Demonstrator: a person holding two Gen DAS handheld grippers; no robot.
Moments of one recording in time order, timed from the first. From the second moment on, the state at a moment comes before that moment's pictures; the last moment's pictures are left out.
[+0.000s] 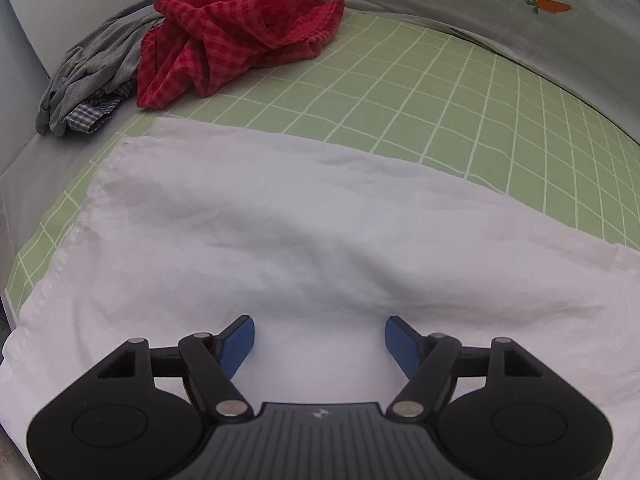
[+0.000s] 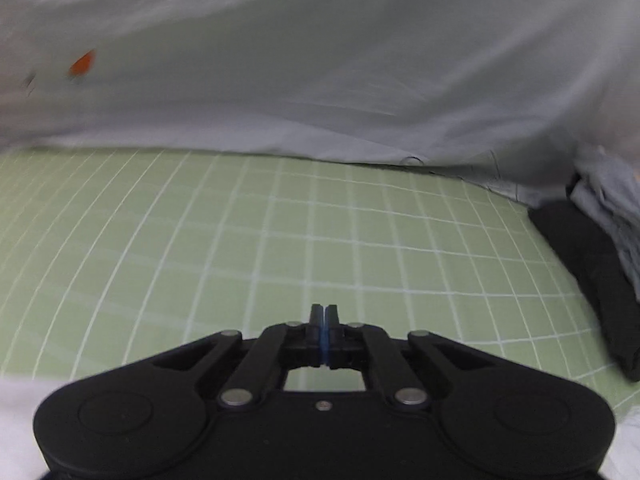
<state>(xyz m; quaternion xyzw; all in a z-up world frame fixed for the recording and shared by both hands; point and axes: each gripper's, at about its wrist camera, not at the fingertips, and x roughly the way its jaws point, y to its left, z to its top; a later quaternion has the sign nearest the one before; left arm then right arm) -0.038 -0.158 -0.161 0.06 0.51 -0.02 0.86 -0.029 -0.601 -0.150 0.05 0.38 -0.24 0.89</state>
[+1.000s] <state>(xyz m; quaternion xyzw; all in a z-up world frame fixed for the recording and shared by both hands) 0.114 0.024 -0.142 0.01 0.47 -0.10 0.88 -0.065 -0.482 -0.138 0.14 0.40 -0.37 0.82</state>
